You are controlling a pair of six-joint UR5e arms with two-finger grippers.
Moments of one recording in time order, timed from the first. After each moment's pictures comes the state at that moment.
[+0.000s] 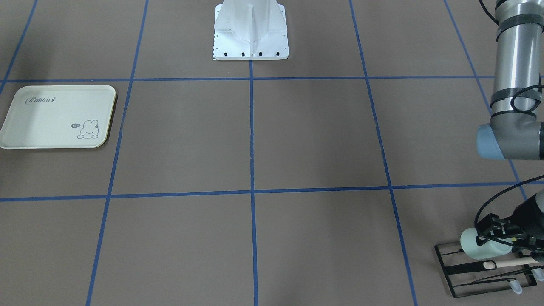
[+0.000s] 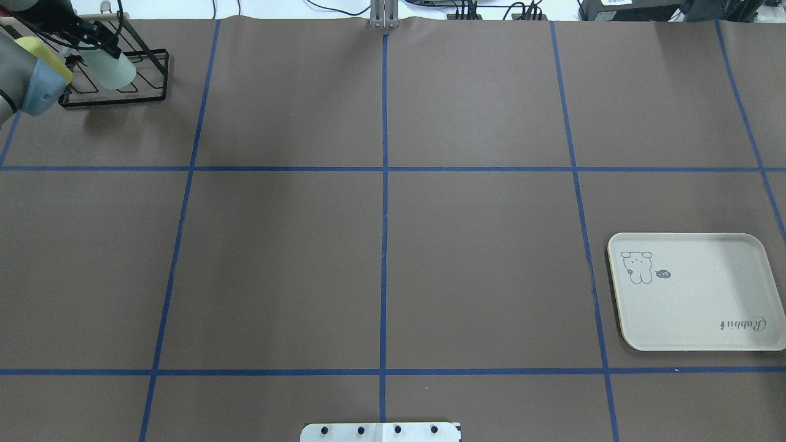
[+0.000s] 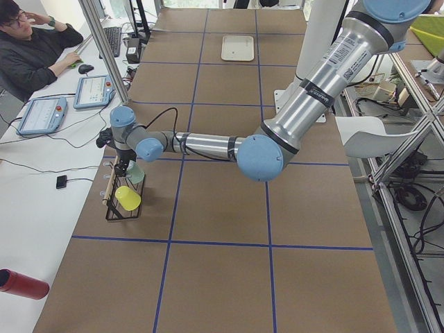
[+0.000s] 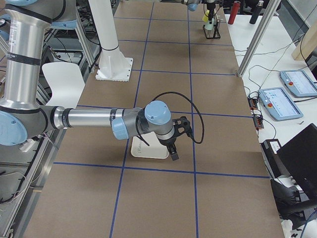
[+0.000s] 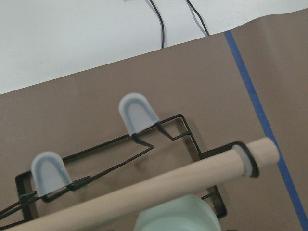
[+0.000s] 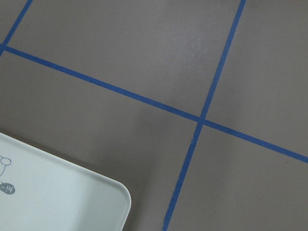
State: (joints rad) left arm -1.23 -2.22 -0.97 -2.15 -2.18 -0.37; right arm 1.58 -1.78 1.83 -1.30 2.38 -0.13
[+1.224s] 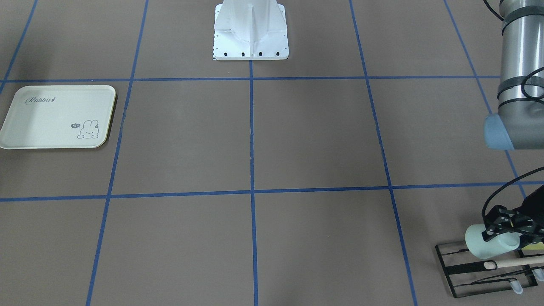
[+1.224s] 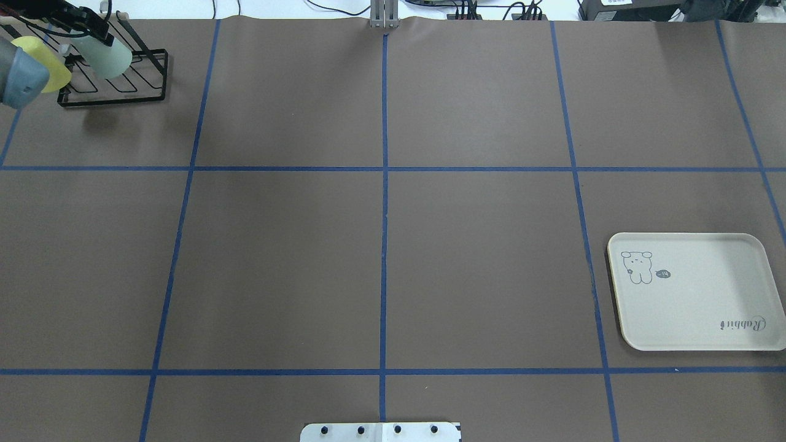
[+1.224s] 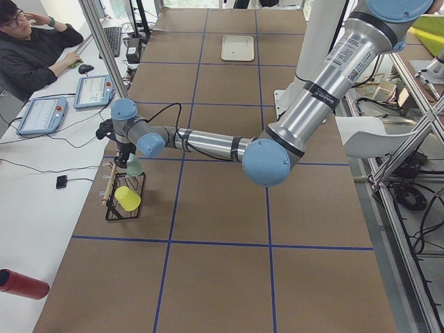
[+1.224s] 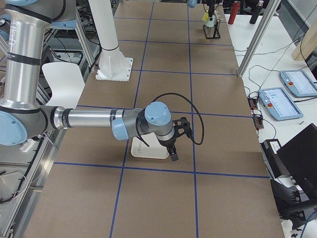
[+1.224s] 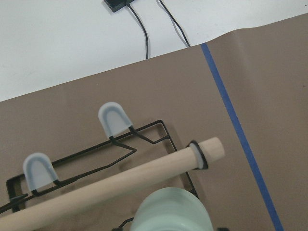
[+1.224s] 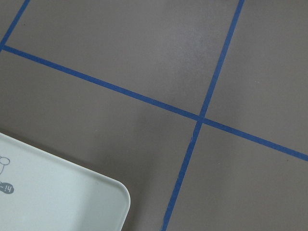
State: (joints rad) left arm -1.27 -2.17 -1.10 -2.13 -2.22 -0.37; right arm 1.58 -1.78 1.82 -1.30 2.38 -0.13
